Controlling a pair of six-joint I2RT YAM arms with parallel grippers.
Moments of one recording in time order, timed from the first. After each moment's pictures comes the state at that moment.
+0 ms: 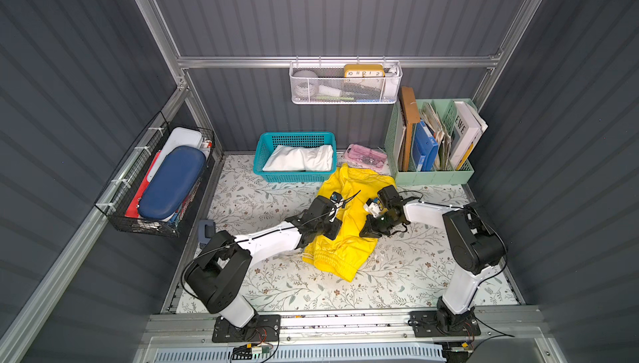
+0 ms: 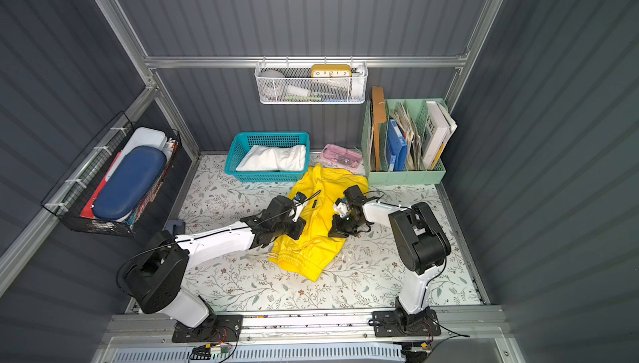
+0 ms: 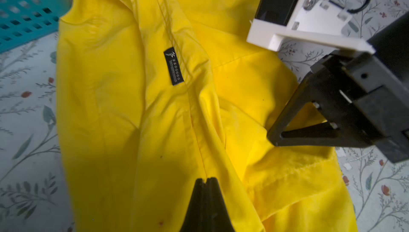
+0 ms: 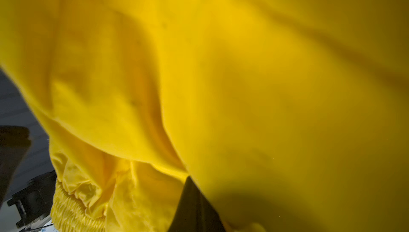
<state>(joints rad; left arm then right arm) -0.77 1.63 0.91 -0.09 0.07 -0.10 0.35 1.85 1.01 -0.48 -0.60 0.38</state>
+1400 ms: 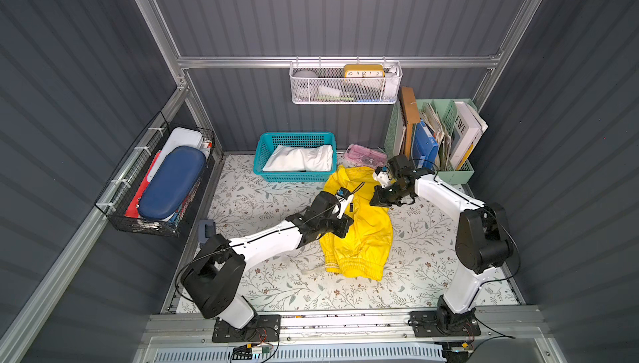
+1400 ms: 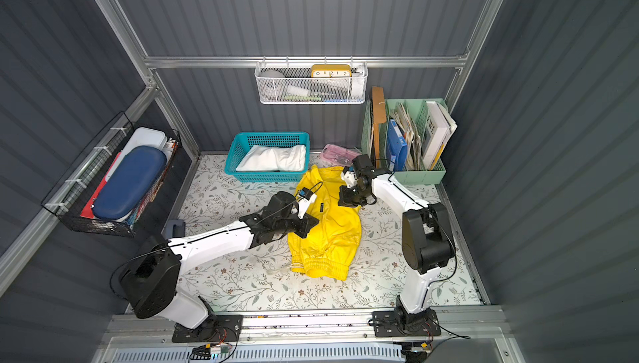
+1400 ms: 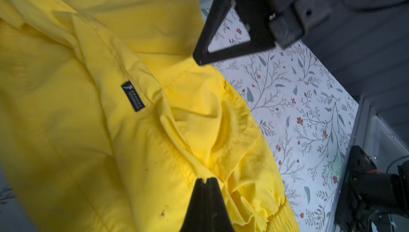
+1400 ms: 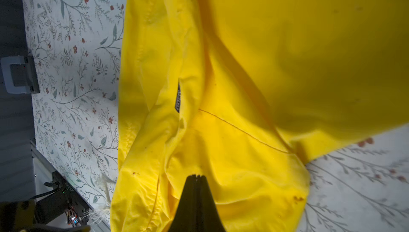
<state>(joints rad) -0.79 1.55 0.96 -0.05 0.23 -0.23 0.30 1.84 1.41 -0.76 -0.44 0.22</state>
